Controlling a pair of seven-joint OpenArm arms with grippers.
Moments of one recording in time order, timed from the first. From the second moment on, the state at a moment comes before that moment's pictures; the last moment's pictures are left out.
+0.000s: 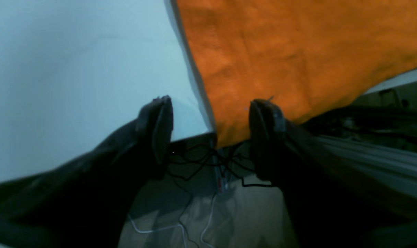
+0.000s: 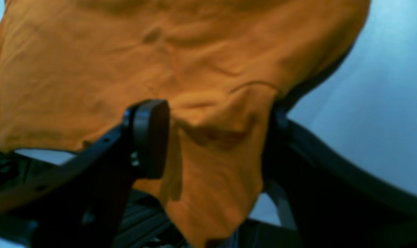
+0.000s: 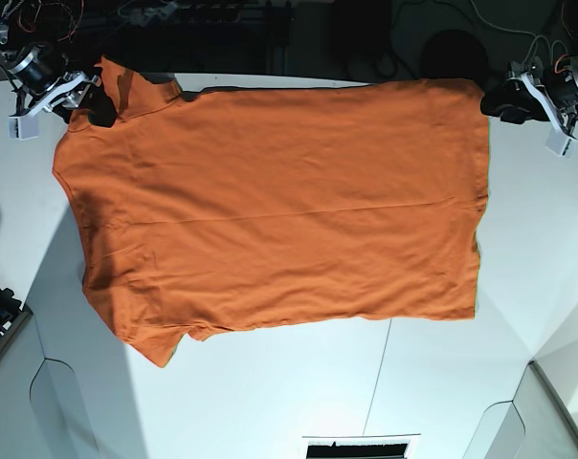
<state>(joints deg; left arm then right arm) 33.3 -37.2 -22.4 85.8 -57.7 -38.6 51.8 -27.4 13.4 30.2 91.5 47.0 32.9 -50.0</state>
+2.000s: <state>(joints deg) 32.1 -38.5 -15.7 92.2 -47.2 -38.4 42.0 -27.6 13.1 33.6 92.8 48.0 33.1 -51.5</state>
